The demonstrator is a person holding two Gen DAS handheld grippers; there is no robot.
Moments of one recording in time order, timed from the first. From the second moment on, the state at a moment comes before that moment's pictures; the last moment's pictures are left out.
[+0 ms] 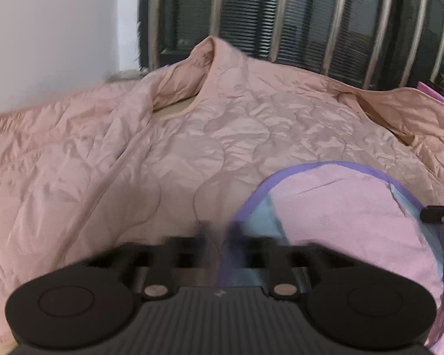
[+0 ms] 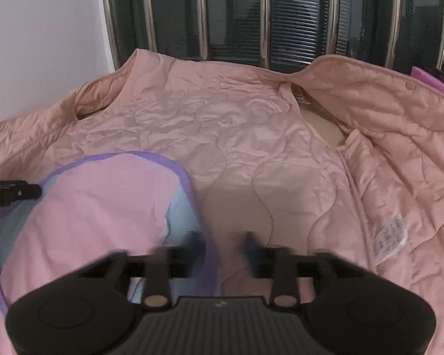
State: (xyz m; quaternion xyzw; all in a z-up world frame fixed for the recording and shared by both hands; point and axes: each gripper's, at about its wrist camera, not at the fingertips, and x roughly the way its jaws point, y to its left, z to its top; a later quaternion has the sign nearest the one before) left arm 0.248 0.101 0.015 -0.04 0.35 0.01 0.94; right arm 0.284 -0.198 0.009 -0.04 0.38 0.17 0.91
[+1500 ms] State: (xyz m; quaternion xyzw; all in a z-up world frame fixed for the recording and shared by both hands) left arm 0.022 0.089 0.010 -0.04 0.33 0.06 0.94; right arm 0.253 0.005 0.014 -0.02 0.43 0.40 0.81
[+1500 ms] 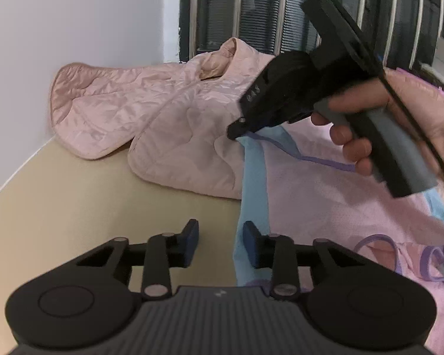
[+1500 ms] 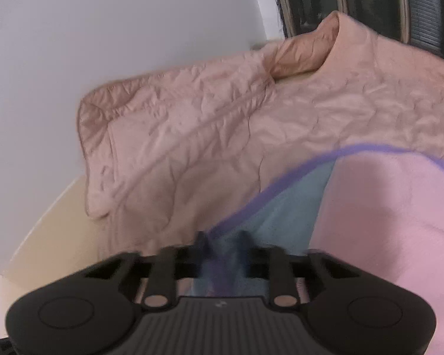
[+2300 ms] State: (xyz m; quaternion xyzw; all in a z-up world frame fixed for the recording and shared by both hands) left arm -0.018 0.055 0.021 -0.05 0.34 0.03 0.94; right arm 0.130 -0.226 0.006 -0.04 0.36 0.15 0.92
